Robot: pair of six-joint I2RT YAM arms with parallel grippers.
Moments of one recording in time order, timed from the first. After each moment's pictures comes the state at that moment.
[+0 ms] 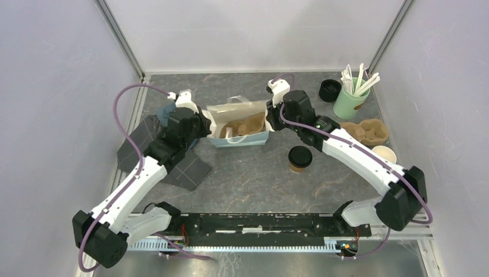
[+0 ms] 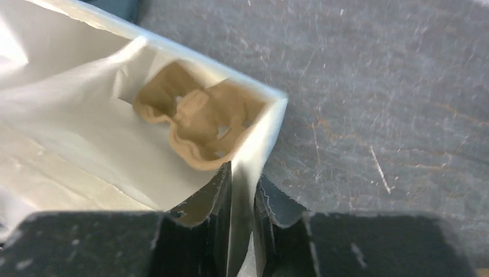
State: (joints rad) left arm -0.49 1.02 0.95 -0.35 -0.25 -0.50; right arm 0.67 1.34 1.18 -0.29 0.07 0.07
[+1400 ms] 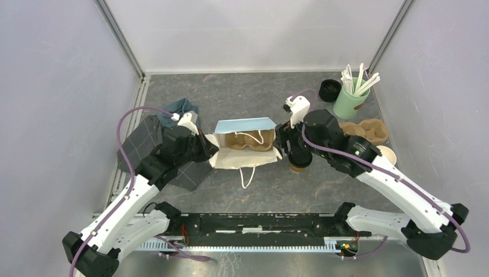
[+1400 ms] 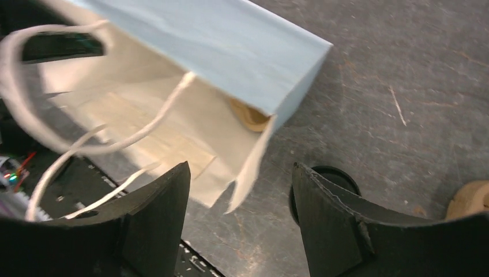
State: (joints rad) left arm -0.54 0.81 0.78 -0.52 0.02 -0.68; right arm 0.83 1.08 1.22 -0.70 0.15 0.19
